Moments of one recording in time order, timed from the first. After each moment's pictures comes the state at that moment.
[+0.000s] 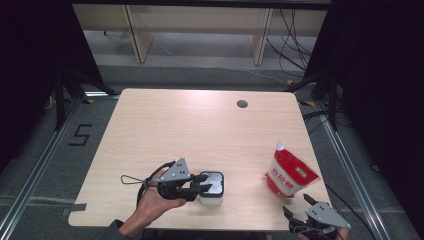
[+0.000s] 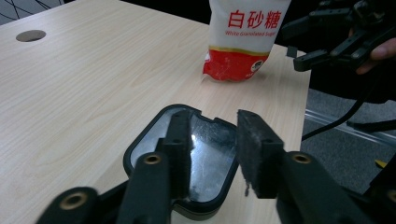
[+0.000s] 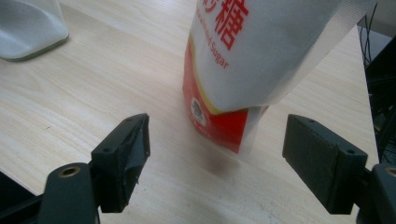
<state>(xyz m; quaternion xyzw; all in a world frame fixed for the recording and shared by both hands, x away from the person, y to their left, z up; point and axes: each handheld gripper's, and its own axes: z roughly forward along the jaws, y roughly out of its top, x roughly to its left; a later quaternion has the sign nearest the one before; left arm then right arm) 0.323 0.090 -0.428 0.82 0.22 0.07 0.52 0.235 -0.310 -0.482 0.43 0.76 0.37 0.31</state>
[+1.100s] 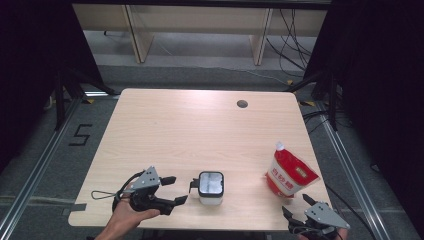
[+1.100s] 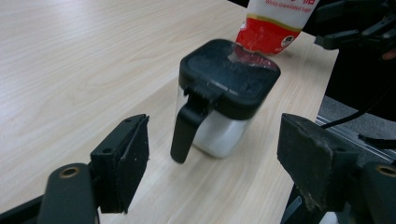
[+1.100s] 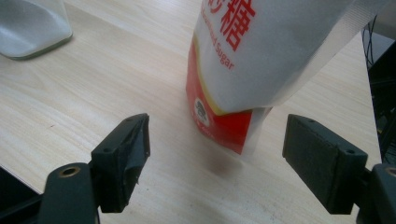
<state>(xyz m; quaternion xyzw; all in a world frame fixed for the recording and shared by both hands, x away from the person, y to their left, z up) 0.304 0.156 -0.457 0.81 0.29 0.07 0.51 0.234 -0.309 -0.482 0.42 0.76 0.37 0.32</state>
